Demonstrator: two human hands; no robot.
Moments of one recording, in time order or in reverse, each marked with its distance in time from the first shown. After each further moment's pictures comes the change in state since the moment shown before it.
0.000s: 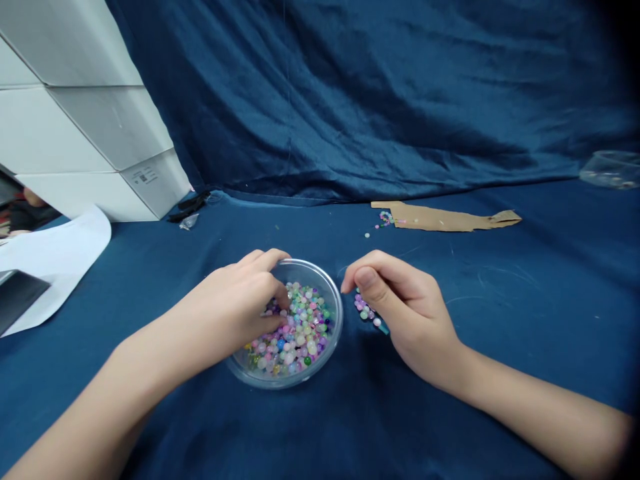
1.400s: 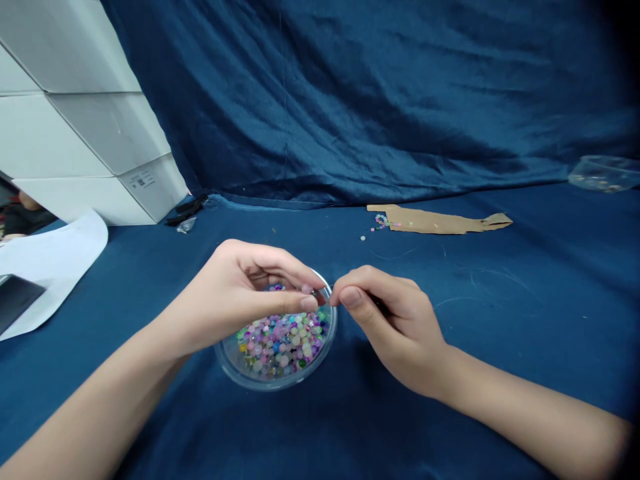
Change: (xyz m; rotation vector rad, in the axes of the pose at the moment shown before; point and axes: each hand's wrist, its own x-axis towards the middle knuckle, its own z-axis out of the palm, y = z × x) left_hand 0.011 0.020 -0.017 -1.346 0.181 0.124; right_hand -0.002 0.001 0.002 -0.069 -0.073 -0.206
